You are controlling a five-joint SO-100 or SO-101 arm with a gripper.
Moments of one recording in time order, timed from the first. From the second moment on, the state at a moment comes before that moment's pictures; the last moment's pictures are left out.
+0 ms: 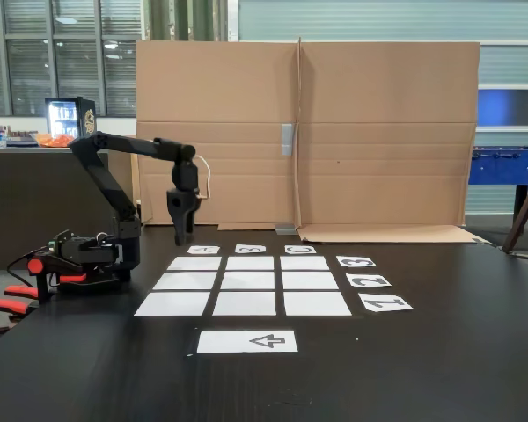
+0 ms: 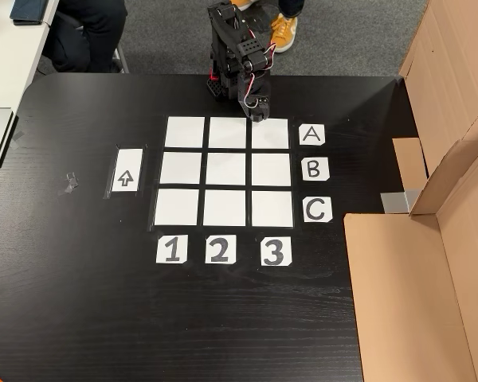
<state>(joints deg) -34.5 119.4 133.8 76.3 -55.5</state>
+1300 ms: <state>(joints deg) -40.5 105.2 137.5 59.4 -56.9</state>
